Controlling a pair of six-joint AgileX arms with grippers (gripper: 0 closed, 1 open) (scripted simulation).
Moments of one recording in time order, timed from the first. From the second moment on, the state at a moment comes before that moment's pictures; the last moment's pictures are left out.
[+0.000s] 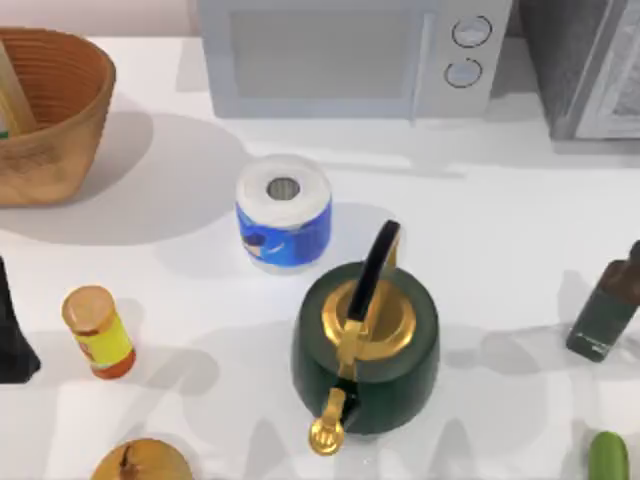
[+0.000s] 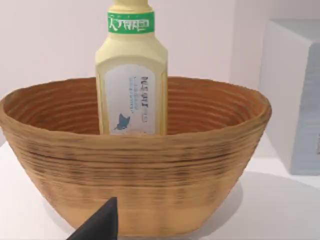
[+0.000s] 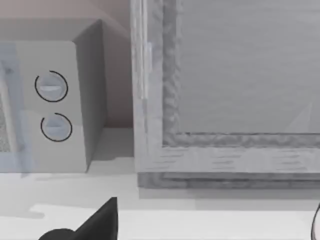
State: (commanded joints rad) left arm 0.00 0.00 0.00 0.00 0.00 0.00; right arm 0.00 0.00 0.00 0.00 0.00 0.00
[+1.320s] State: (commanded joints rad) left arm 0.13 1.31 0.45 0.87 0.15 0.01; right arm 0.00 0.00 0.00 0.00 0.00 0.00
